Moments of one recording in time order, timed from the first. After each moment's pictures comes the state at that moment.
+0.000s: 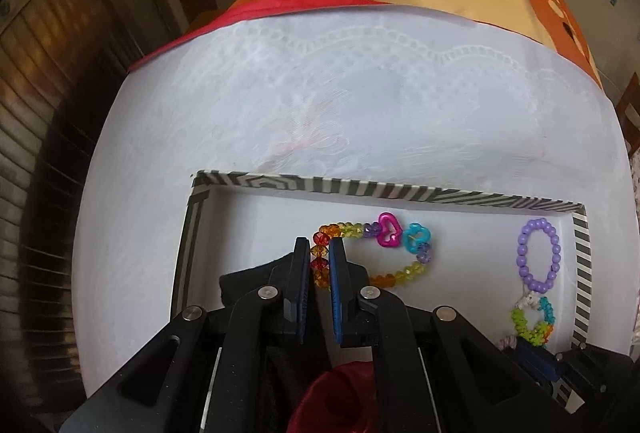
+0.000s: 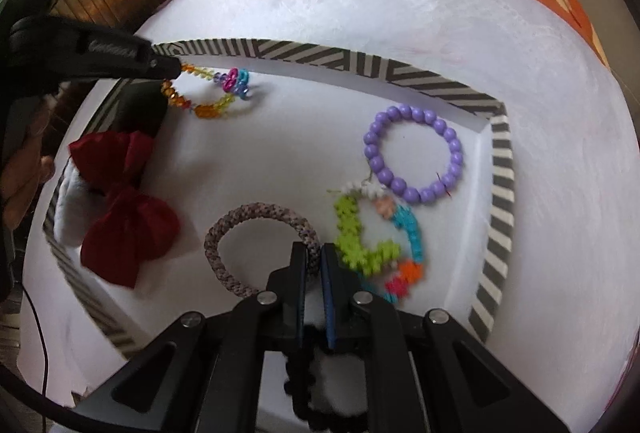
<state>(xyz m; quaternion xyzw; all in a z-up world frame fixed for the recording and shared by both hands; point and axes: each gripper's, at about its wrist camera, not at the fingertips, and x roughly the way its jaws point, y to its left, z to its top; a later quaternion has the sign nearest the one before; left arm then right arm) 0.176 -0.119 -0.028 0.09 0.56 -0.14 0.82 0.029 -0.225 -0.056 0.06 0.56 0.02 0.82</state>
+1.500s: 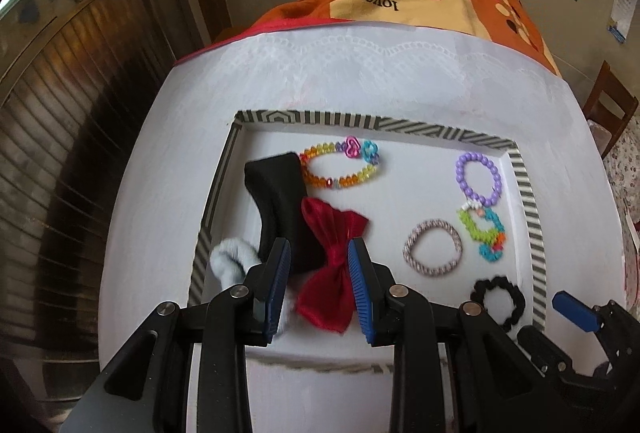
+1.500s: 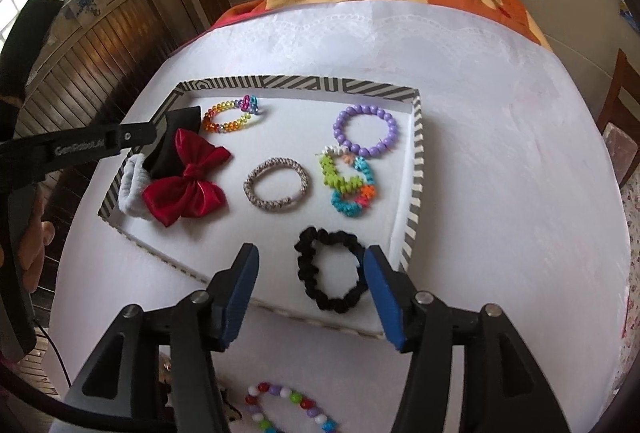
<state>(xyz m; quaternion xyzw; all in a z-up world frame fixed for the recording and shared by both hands) 0.051 -0.092 0.032 0.09 0.52 -0.14 0.84 -0.072 -0.237 0.010 0.10 0.51 -0.02 0.85</state>
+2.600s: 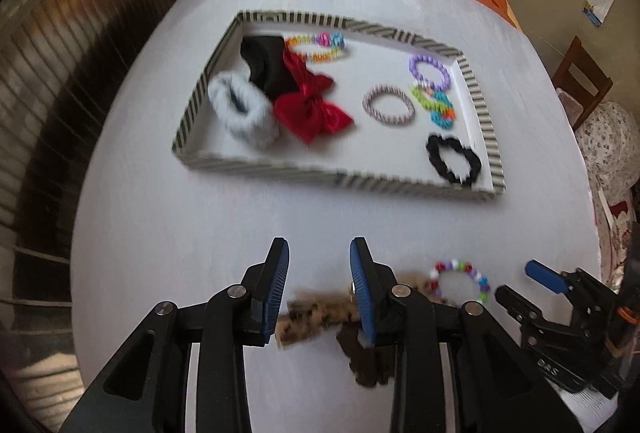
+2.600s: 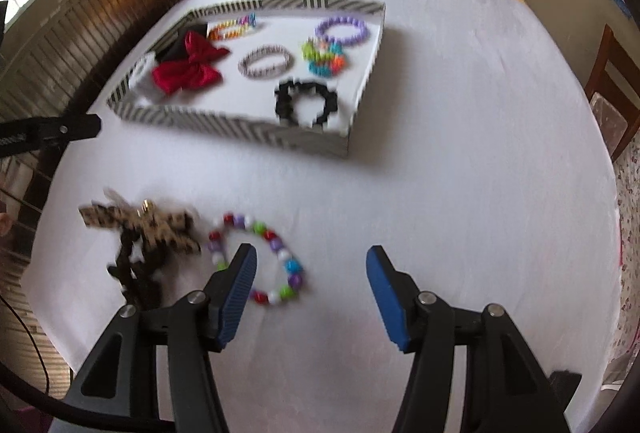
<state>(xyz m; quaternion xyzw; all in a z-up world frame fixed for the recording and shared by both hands) -0.086 -0.053 0.027 0.05 0.57 -0.16 0.80 -0.195 -0.239 -0.023 0.08 0.56 -0.01 0.83</state>
